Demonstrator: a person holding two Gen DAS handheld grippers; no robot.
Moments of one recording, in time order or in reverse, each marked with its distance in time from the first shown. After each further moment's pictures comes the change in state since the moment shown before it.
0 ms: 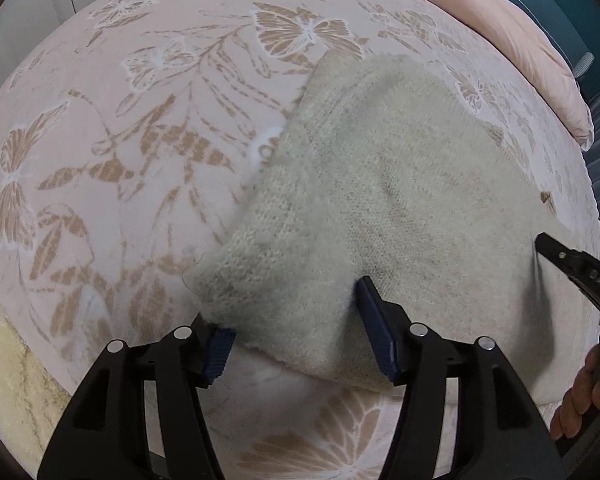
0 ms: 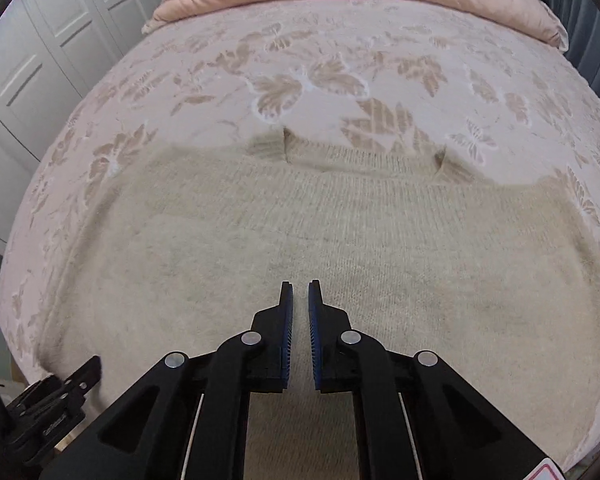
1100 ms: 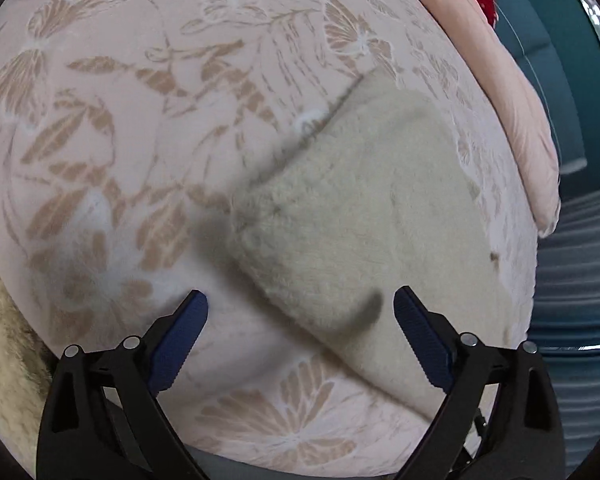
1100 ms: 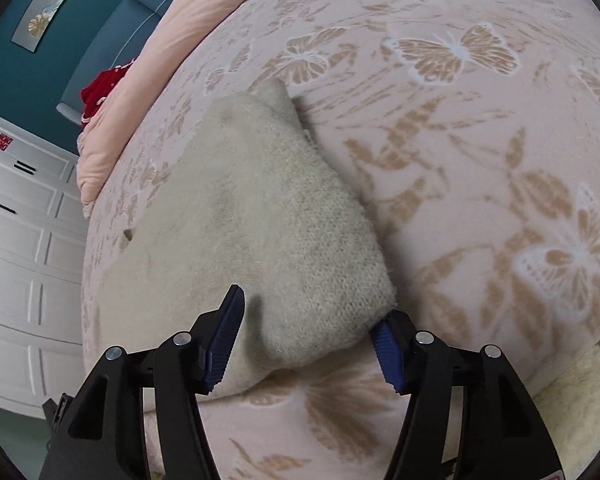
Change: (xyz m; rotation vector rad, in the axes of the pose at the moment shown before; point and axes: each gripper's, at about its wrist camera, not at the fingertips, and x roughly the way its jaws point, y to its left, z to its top) left arm -0.018 0.041 -0.020 -0.359 0.033 -0.242; right arm -0.073 -0.241 -0.165 0.727 -0.205 0.224
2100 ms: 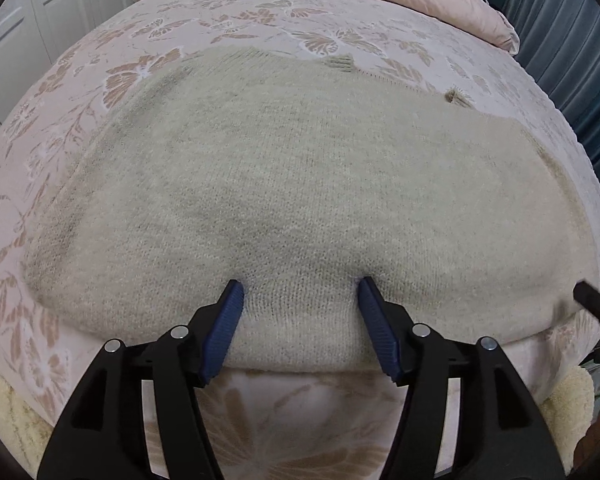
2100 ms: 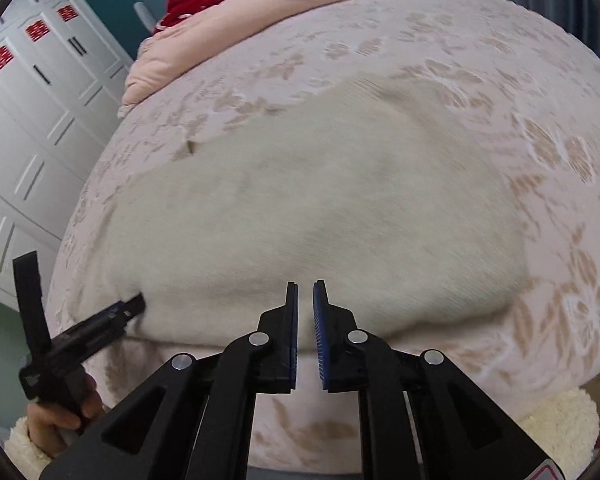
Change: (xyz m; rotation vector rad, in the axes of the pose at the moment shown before) left arm 0.050 -0.121 -0.087 0.760 -0.060 0.197; right arm 0.003 0.106 -0.051 -0.460 0.026 -0.047
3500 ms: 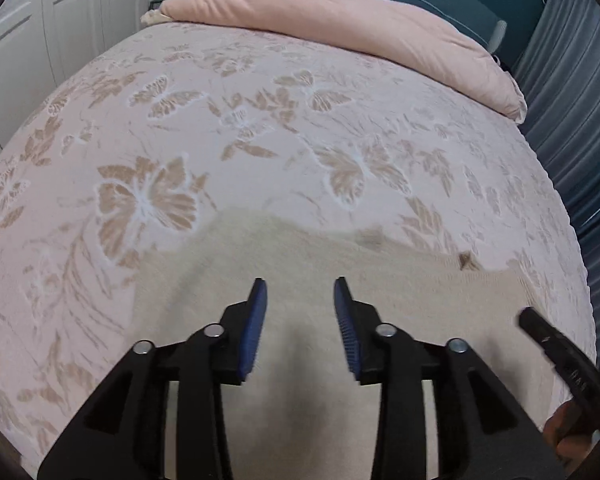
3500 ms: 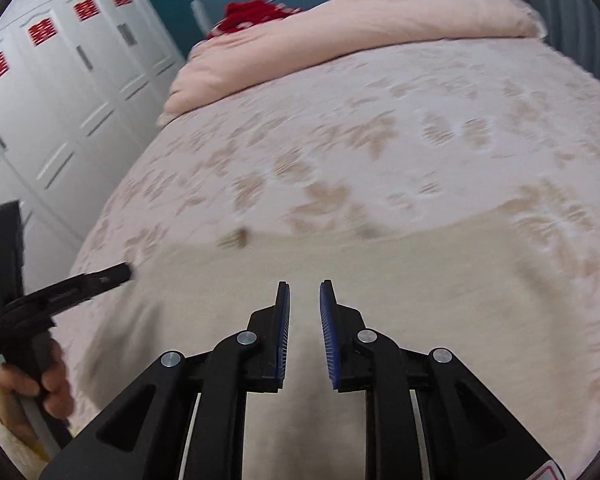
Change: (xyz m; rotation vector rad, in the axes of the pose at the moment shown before) left arm -0.003 0.038 0.137 -0.119 -0.090 -0.078; right arm 0.077 0.072 0.113 -0.160 -0.017 0.142
